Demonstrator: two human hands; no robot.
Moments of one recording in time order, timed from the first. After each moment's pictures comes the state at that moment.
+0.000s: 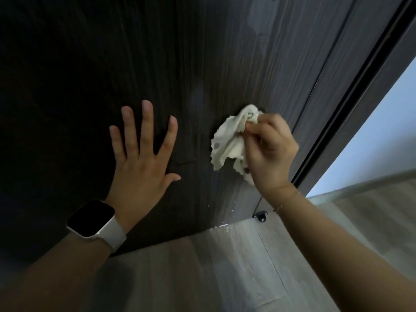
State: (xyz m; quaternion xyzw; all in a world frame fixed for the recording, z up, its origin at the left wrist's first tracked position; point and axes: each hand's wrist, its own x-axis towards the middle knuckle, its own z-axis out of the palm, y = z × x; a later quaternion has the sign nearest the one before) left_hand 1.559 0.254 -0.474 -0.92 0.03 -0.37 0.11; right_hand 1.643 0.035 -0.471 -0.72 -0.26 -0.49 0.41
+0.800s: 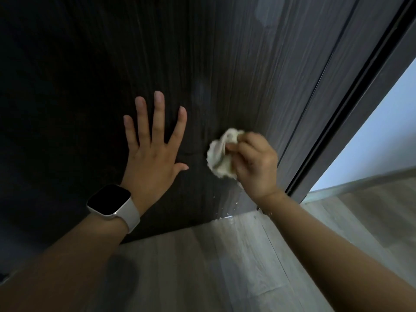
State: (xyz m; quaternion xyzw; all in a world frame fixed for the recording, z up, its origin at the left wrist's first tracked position) left_hand 1.558 0.251 -0.474 -0.93 0.01 -0.35 0.13; right_hand 1.631 0.044 -0.510 -0.77 -0.36 -0.42 0.32
